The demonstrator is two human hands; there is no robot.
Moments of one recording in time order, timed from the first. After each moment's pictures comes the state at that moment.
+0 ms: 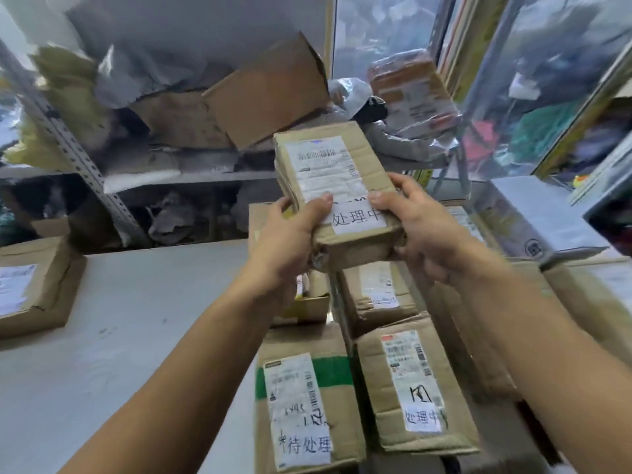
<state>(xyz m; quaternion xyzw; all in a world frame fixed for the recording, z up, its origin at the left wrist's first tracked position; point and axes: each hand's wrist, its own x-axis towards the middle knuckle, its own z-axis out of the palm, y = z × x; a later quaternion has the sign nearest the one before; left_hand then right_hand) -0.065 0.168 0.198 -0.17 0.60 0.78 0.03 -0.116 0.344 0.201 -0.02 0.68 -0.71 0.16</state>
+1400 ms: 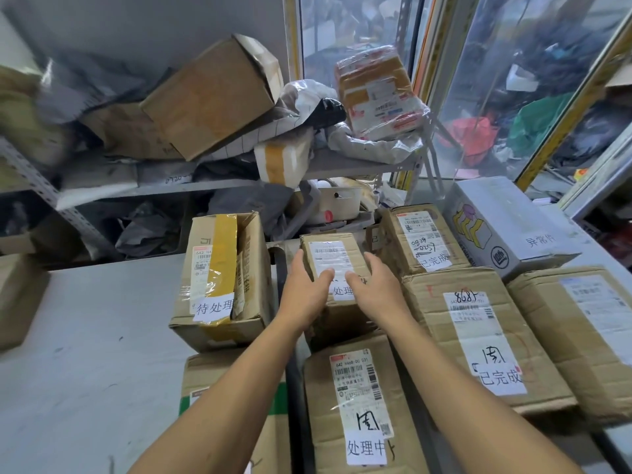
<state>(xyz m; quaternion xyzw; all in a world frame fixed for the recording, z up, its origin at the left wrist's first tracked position) -0.130 0.281 0.059 -0.15 0.79 0.59 0.03 -0.152 0.423 0.048 0.05 0.88 -0.47 0.07</state>
